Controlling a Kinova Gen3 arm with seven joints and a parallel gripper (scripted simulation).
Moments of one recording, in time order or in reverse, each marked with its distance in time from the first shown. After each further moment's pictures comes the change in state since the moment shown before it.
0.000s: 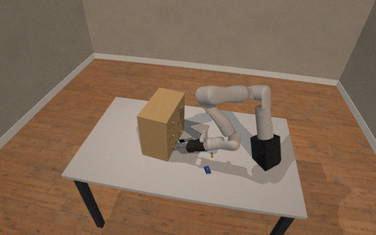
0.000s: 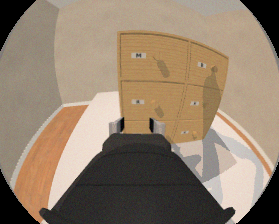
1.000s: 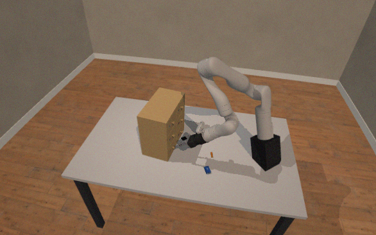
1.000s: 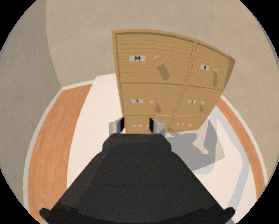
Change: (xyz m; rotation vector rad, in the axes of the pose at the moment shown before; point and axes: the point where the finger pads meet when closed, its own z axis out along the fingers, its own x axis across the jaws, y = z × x) arm 0.001 -0.017 -0.023 -0.275 0.003 0.012
